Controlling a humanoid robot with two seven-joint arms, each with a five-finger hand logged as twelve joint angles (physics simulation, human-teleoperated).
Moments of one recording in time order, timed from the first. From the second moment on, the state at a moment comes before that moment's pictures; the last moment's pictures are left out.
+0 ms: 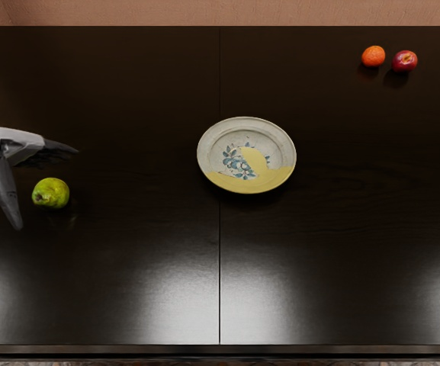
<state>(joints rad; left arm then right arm) -1.35 1.09 -0.02 -1.52 0.54 -0.51 0.46 0.12 0.00 0.09 0.26 -0.07 0.03 -0.13</state>
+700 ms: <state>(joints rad) -1.11 0.91 -0.02 -1.51 1.05 -0.04 0.47 0.12 0.00 0.09 0.25 -0.07 0.03 -0.13</state>
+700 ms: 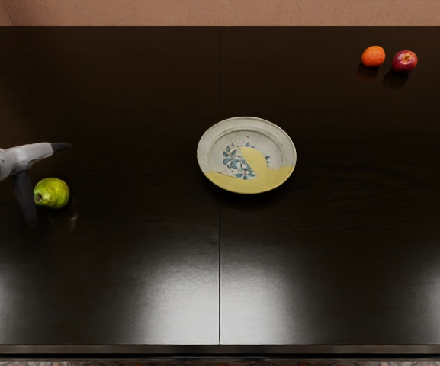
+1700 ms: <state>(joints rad) -1.06 0.82 -0.01 -1.44 1.15 0.07 0.52 0.13 0.00 0.09 0.25 -0.07 0.03 -0.13</state>
